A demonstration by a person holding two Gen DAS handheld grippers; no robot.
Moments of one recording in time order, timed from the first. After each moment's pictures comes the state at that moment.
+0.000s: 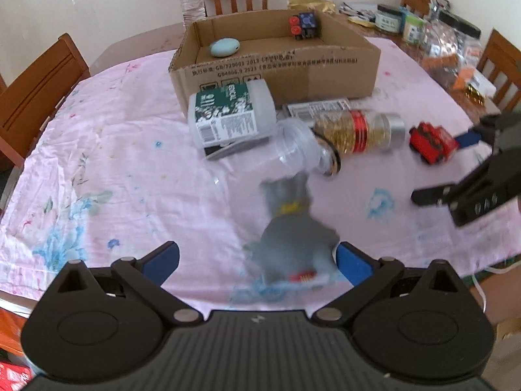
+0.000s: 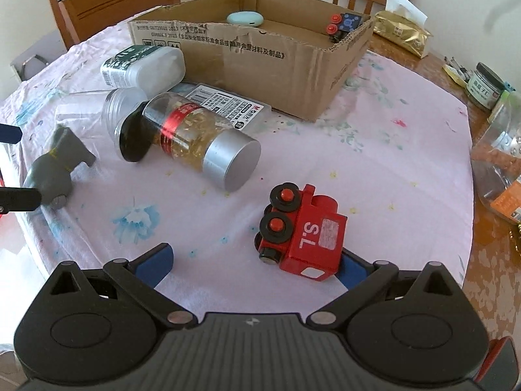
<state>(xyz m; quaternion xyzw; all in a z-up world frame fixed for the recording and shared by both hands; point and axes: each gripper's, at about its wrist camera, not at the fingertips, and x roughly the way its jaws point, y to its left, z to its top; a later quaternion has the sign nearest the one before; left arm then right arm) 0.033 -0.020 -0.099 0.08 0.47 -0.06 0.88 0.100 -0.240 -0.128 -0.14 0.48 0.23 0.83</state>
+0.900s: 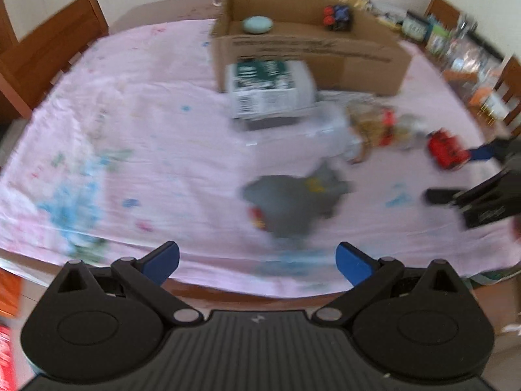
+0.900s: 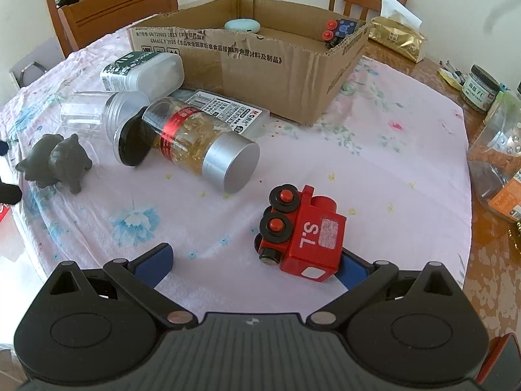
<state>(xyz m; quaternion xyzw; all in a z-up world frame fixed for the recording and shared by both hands) 0.035 0.004 -0.098 0.00 0.50 -0.04 0.86 0.094 -0.240 -0.130 -0.13 0.46 0.22 0.85</state>
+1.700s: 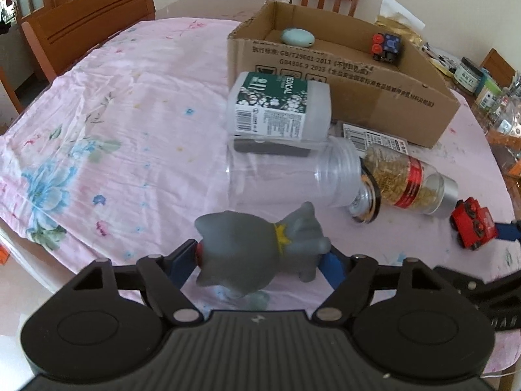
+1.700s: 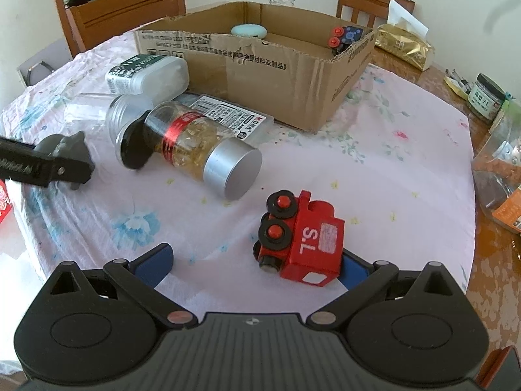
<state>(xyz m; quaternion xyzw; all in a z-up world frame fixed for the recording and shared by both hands) 0.067 -0.024 -0.120 -0.07 0.48 0.07 0.87 0.100 -0.239 -0.130 -0.13 0.46 0.24 0.85</state>
